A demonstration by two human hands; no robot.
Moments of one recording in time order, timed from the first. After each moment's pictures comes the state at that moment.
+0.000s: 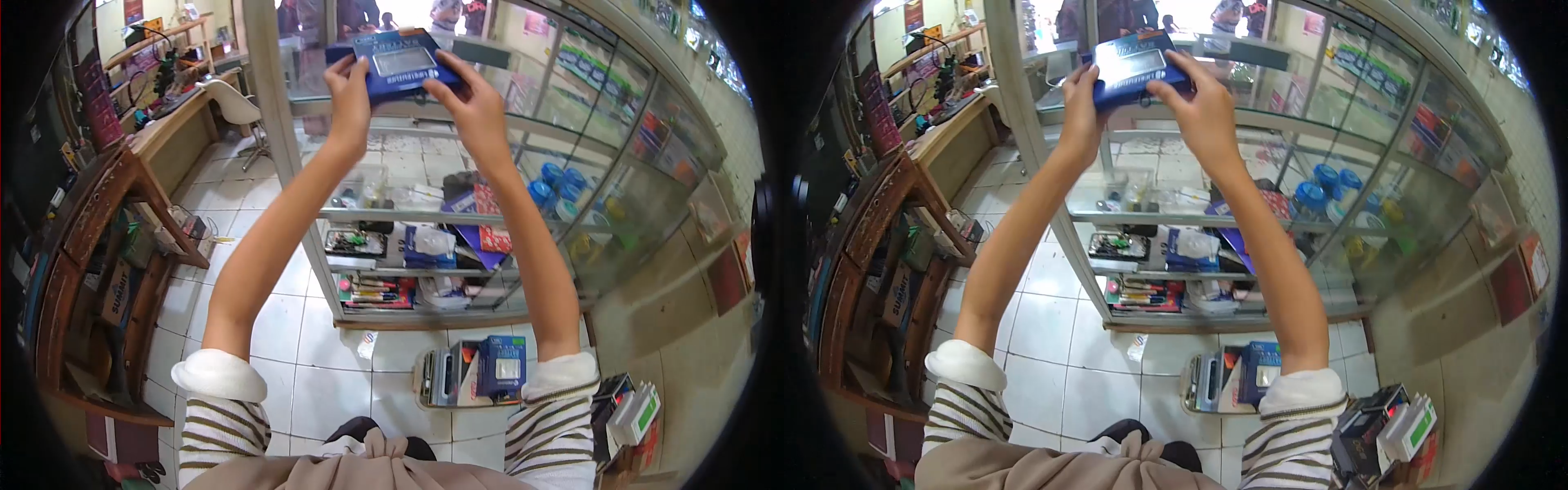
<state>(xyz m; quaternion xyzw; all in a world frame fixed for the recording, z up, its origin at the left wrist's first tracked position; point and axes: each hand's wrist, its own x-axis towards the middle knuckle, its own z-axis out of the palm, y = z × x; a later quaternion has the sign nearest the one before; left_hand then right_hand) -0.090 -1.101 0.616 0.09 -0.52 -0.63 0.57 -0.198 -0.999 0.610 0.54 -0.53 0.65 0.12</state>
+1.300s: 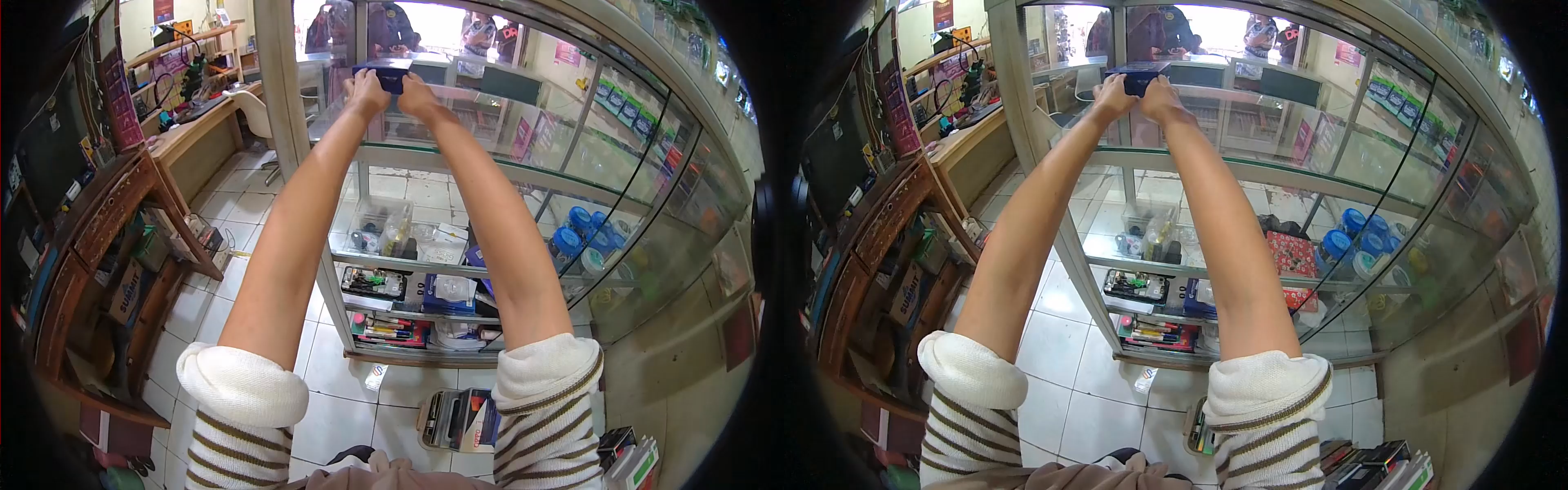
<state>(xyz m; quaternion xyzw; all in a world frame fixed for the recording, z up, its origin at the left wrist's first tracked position) -0.172 -1.292 0.633 0.36 -0.85 -0.07 0.38 -0.263 -1.221 0.633 0.56 -0.73 0.37 0.11</state>
